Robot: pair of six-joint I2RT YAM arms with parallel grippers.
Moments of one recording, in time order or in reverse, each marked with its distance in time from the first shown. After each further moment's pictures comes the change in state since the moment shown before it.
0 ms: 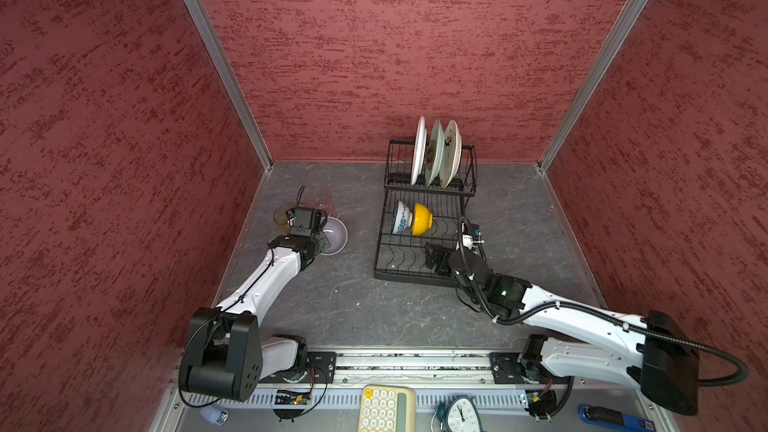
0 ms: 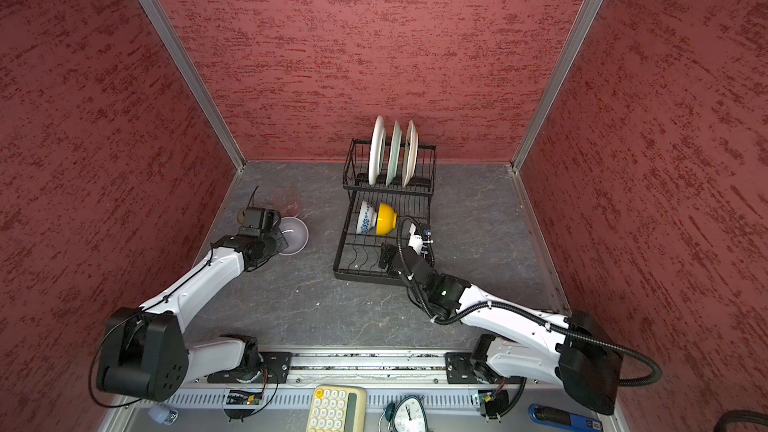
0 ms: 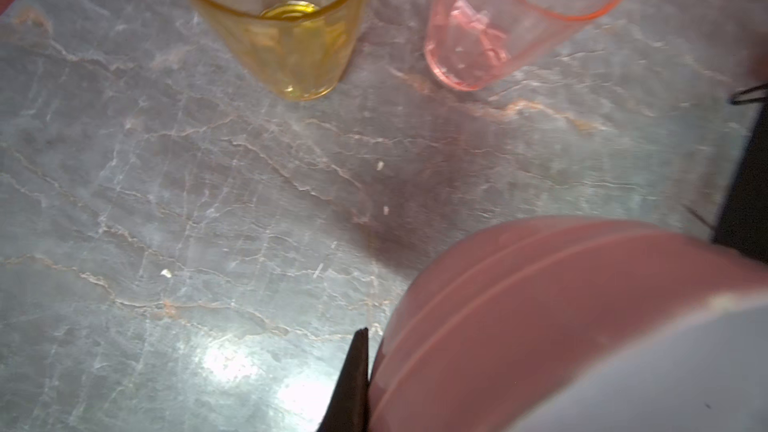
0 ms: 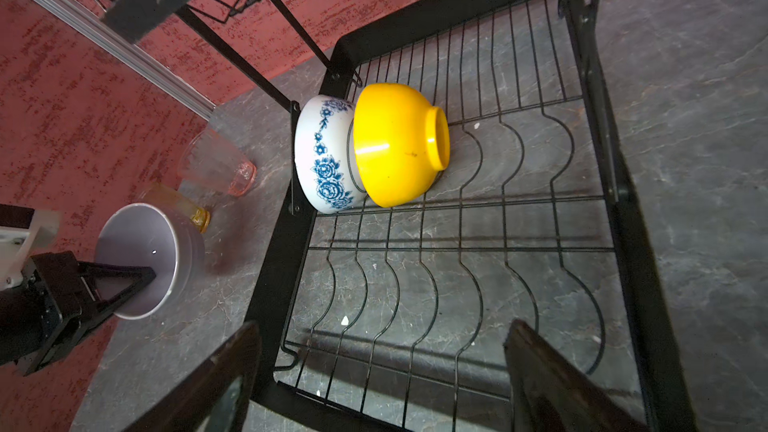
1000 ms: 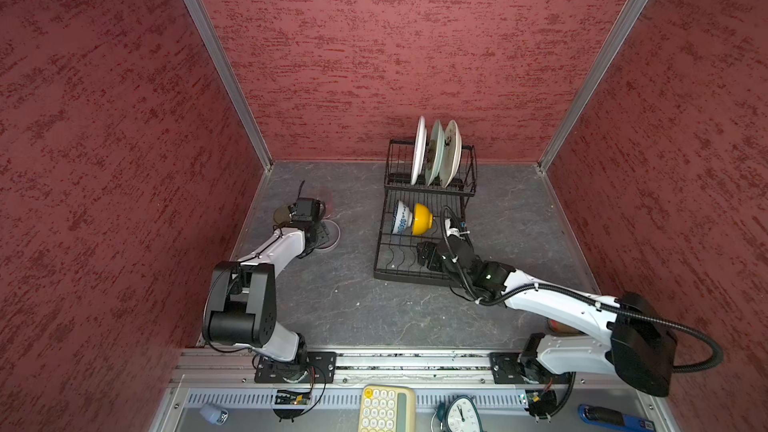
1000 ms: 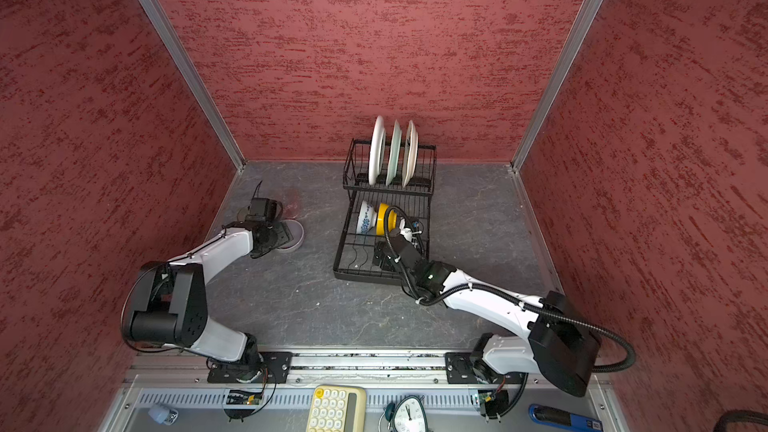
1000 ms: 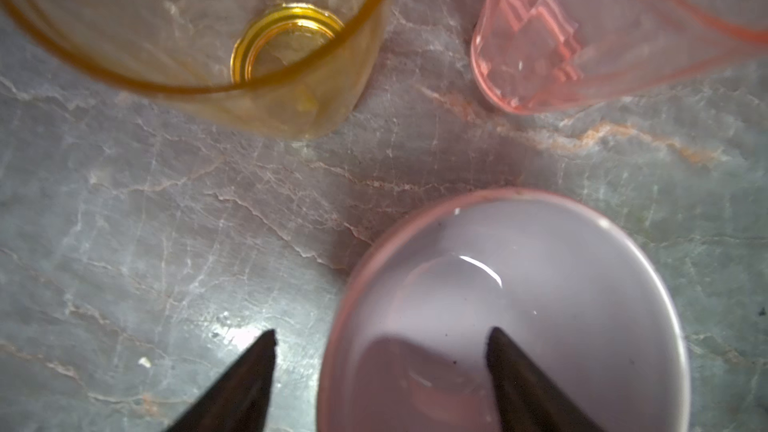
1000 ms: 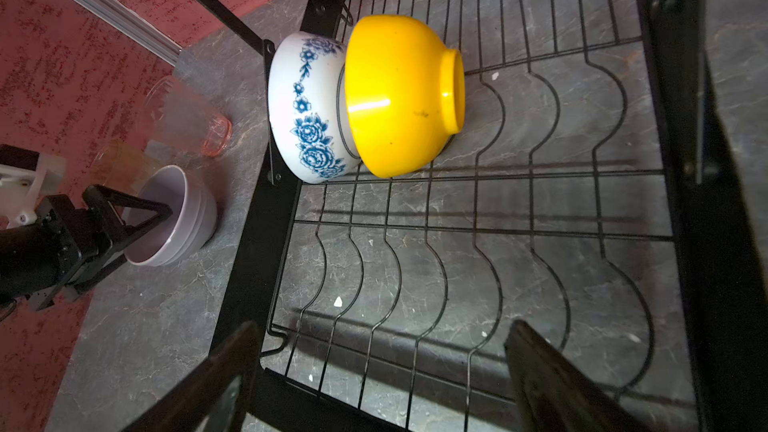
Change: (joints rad) left arm 0.056 0.233 0.101 0.062 0.006 0.071; right arm -0.076 0.166 0.113 -0.050 -0.156 -0.006
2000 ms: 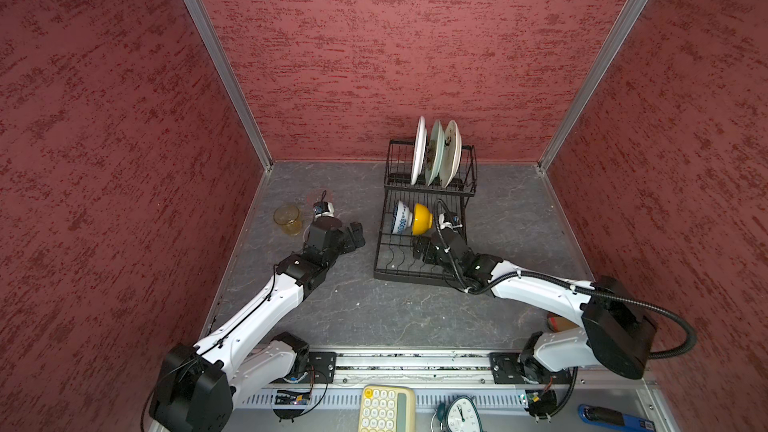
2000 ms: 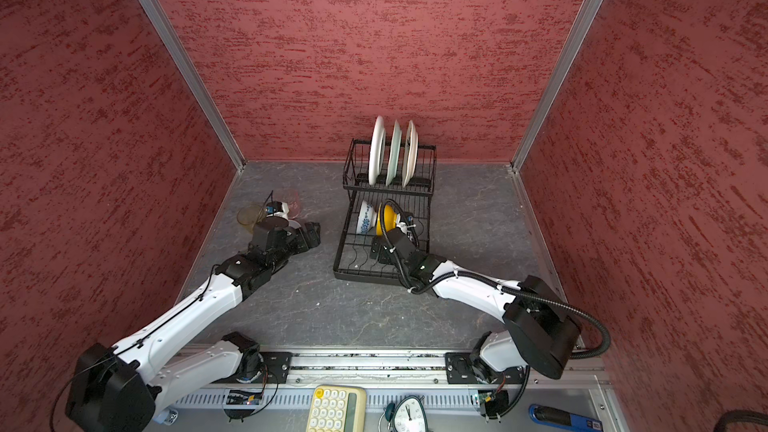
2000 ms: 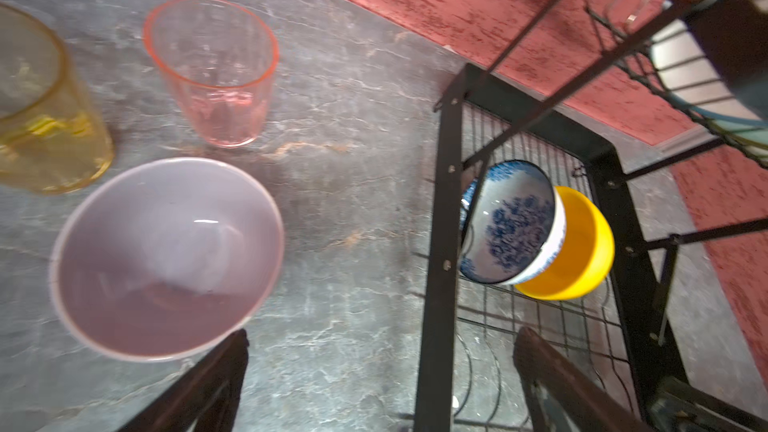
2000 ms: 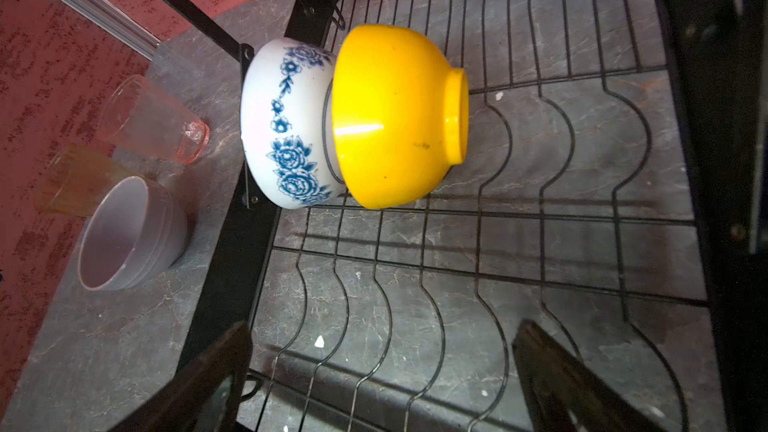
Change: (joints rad) left arm -0.410 -0.475 -0.215 0.240 0.008 -0.050; right arm -0.053 0.119 0.016 0.100 -0.008 -0.108
